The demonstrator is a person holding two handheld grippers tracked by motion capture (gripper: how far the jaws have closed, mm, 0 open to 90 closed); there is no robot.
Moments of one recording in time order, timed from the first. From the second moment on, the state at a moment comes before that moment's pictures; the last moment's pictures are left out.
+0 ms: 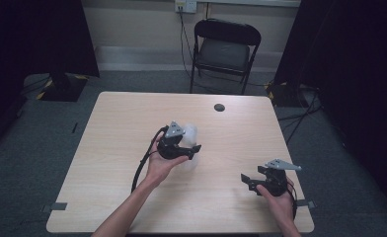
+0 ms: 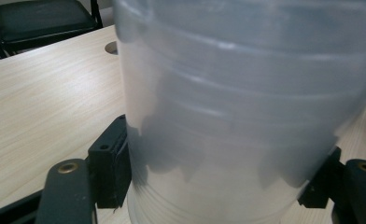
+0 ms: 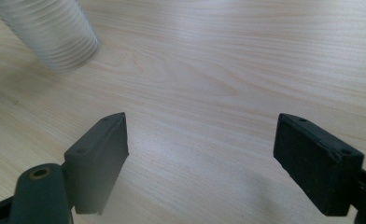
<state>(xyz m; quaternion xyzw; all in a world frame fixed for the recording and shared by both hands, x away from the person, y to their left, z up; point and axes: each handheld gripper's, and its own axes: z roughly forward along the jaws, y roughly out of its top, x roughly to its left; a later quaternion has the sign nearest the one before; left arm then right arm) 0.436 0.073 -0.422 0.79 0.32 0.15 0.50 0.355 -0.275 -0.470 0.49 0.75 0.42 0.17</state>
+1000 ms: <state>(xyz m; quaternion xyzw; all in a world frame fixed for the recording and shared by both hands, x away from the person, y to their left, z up) 0.430 0.080 -0.406 0.77 0.32 0.16 0.53 0.356 -0.271 -0.471 0.48 0.75 0.42 0.16</state>
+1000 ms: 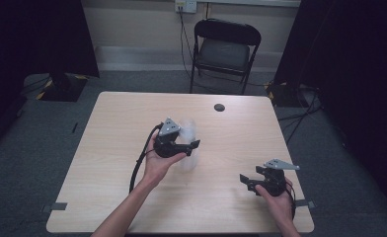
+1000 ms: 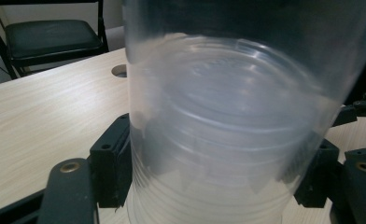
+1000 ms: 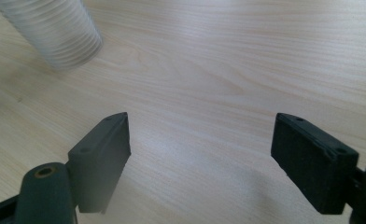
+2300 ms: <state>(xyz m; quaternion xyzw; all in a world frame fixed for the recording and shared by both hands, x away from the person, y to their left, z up) 0.423 0.090 -0.373 0.73 0.32 0.17 0.59 0.353 -0.272 -0.472 0.48 0.75 0.41 0.17</state>
